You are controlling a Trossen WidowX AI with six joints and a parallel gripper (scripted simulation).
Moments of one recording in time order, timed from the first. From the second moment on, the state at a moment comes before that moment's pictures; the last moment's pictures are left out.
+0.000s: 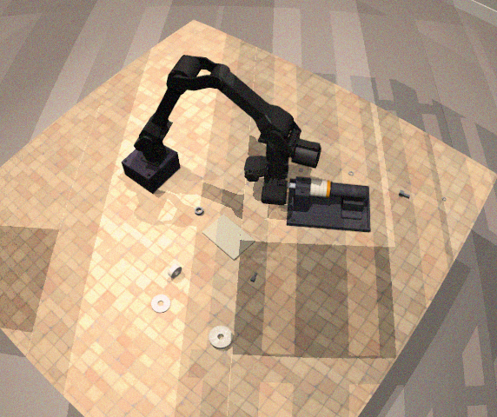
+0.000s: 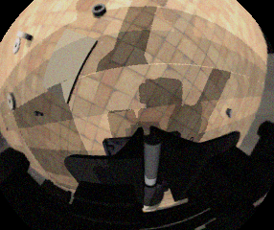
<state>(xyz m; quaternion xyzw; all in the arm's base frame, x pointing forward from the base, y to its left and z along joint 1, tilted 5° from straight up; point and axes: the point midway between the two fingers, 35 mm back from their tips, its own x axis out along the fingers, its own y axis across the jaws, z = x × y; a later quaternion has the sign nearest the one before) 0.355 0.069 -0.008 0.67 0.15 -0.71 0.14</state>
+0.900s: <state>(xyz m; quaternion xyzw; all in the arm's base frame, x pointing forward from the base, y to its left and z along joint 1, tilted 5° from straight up) 0.353 0.068 -0.008 0.67 0.15 -0.71 0.14</state>
